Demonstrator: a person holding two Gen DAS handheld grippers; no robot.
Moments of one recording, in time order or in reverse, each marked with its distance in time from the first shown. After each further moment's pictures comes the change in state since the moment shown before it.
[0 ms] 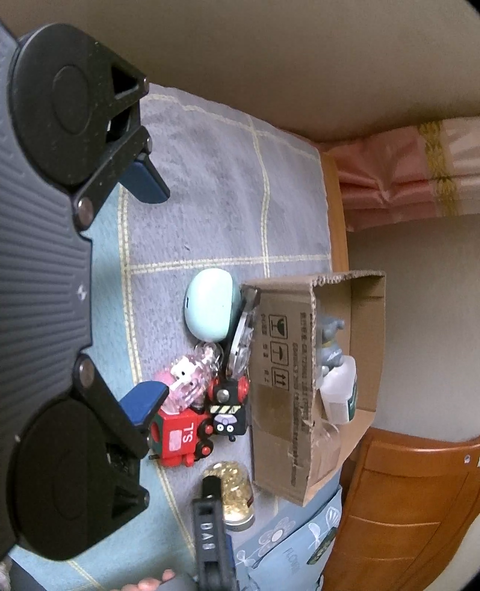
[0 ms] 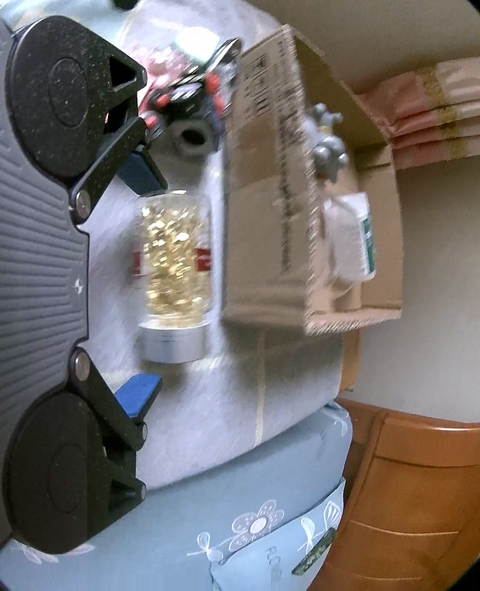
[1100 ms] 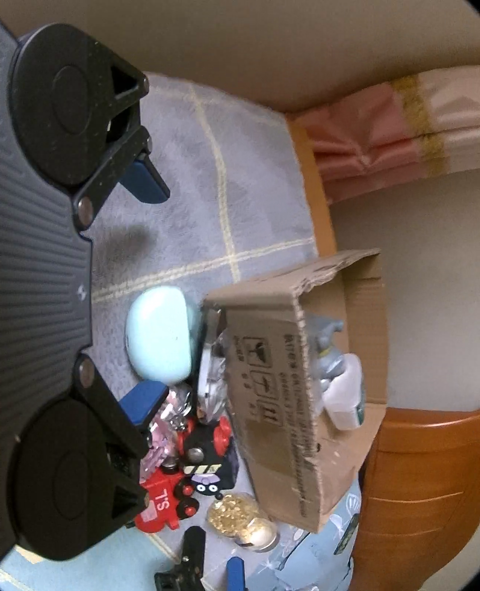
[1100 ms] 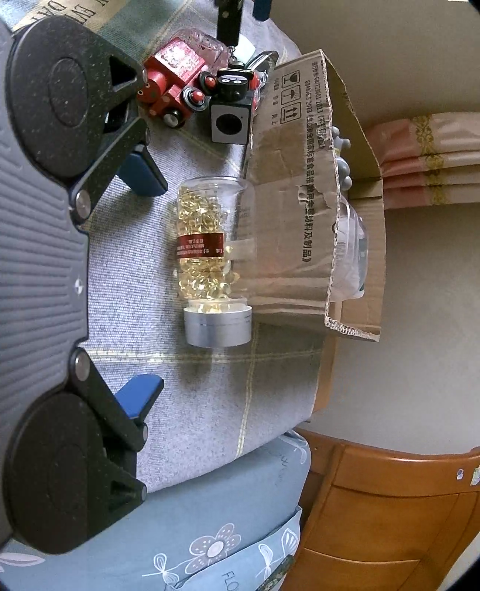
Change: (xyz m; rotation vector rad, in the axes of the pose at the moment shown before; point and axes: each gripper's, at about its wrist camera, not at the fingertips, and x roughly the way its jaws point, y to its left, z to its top) left arm 0.065 0.019 0.023 0.138 -0.036 -0.059; right arm 0.013 -0.028 -0.026 -0.124 -0.159 0.116
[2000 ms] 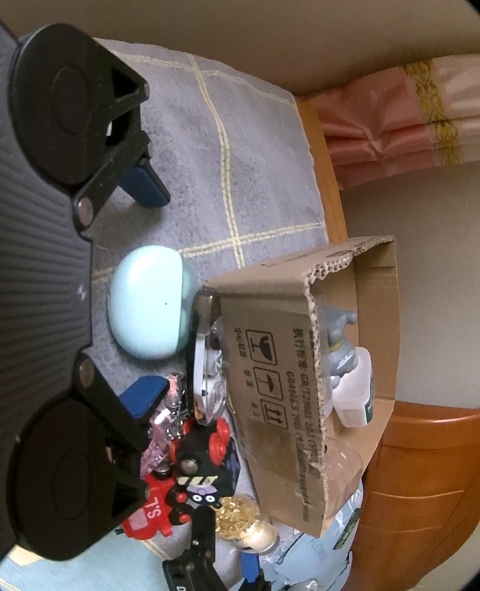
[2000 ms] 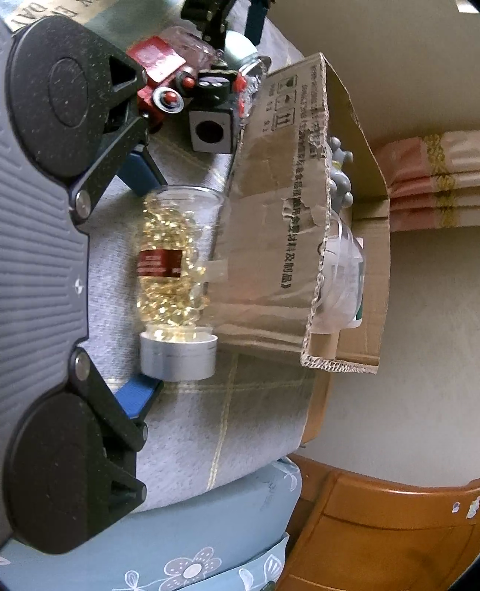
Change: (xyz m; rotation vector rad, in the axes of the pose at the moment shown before) left arm 0.017 0.001 0.002 -0.012 0.012 -0.033; right arm 0.019 0.005 0.024 -0.051 0.031 0.056
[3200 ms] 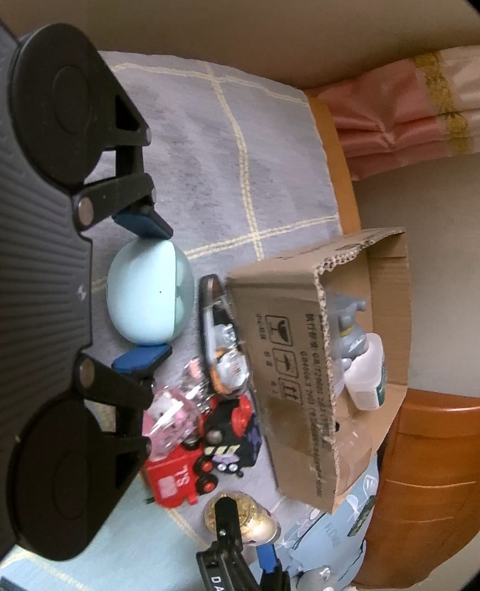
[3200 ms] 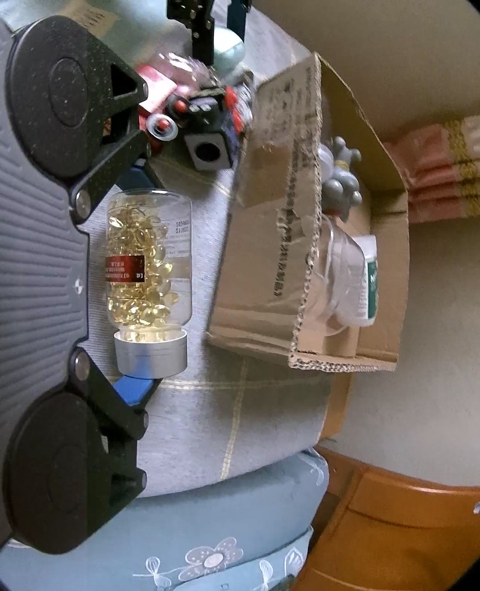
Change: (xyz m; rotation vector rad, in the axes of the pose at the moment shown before) left arm -0.024 0.001 -0.002 0.019 0.083 -0.046; right arm -0.017 0.009 0.021 0.032 0.145 -0.008
